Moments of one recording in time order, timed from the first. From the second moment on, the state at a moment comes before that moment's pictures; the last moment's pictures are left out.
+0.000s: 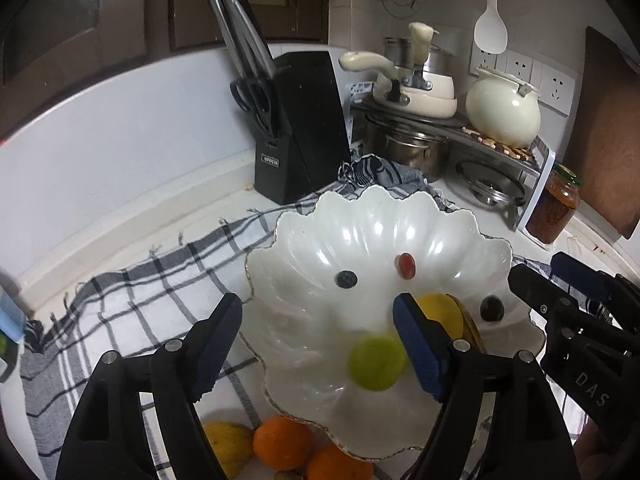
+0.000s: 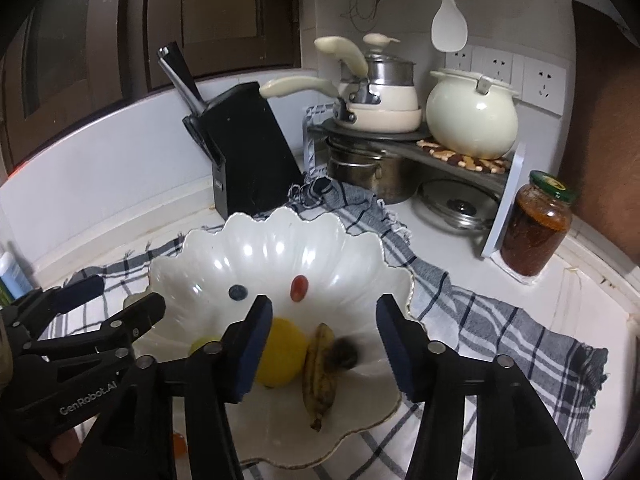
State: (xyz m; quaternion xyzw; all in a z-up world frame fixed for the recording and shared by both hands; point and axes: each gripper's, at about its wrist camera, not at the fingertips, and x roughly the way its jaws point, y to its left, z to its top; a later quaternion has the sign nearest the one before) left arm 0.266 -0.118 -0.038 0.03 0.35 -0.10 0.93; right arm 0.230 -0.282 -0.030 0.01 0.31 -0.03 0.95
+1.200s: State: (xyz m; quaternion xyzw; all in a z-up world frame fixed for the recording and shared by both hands) left arm 0.160 -0.041 0.026 0.02 0.29 -0.05 0.96; right arm 0.128 -0.218 0.033 0.00 0.25 -0.04 0.97
